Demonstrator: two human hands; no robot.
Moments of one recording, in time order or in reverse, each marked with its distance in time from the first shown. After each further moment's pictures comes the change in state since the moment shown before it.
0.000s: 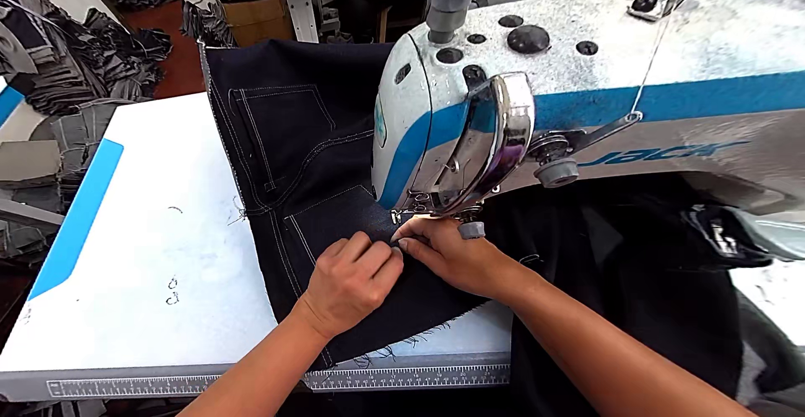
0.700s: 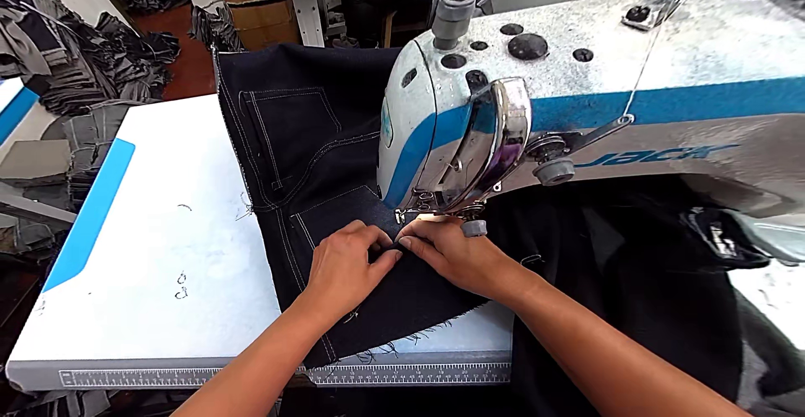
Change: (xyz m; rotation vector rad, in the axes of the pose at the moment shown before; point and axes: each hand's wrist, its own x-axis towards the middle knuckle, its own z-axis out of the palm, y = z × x) left_hand 0.015 -0.006 -0.011 -0.369 -0.446 -0.676; right_hand 0.001 0.011 0.009 -0.129 0.121 -0.187
